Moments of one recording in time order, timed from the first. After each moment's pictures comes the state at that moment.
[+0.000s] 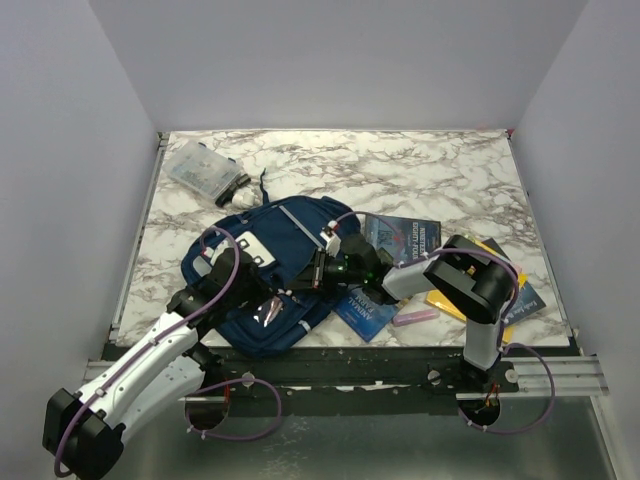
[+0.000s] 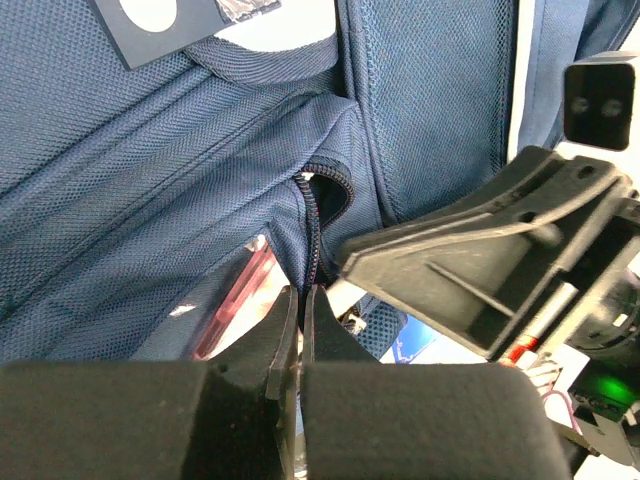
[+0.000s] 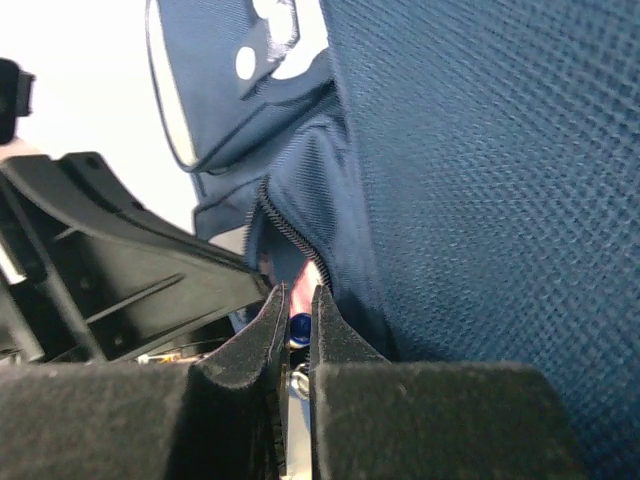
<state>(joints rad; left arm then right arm) -0.58 0.75 0.49 -0.55 -0.03 -1.14 0.88 1.89 0.76 0.82 -0.48 1.20</state>
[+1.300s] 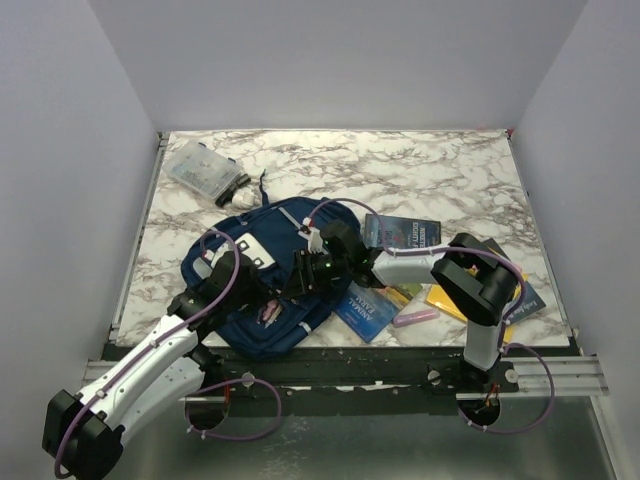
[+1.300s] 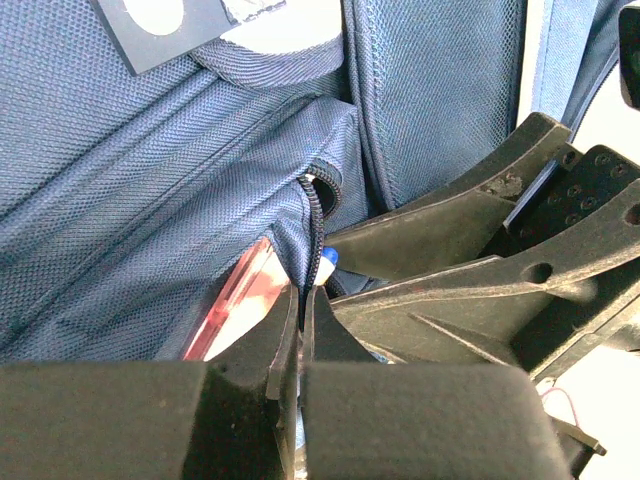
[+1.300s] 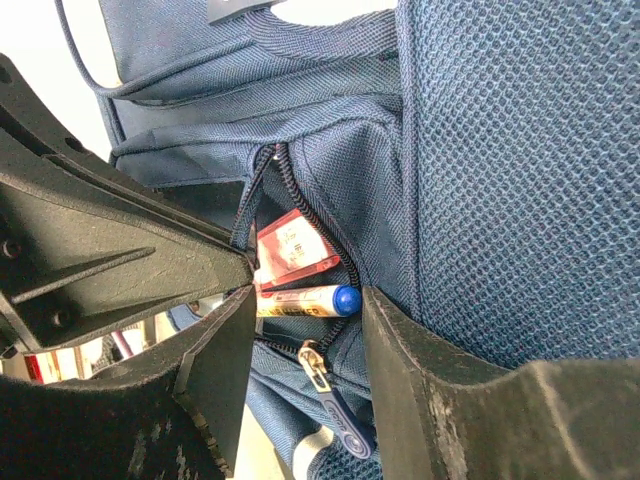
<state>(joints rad) -0.58 0.74 0.47 -0.53 -0.03 -1.14 0.91 1.88 0.98 0.32 -0.58 0.80</state>
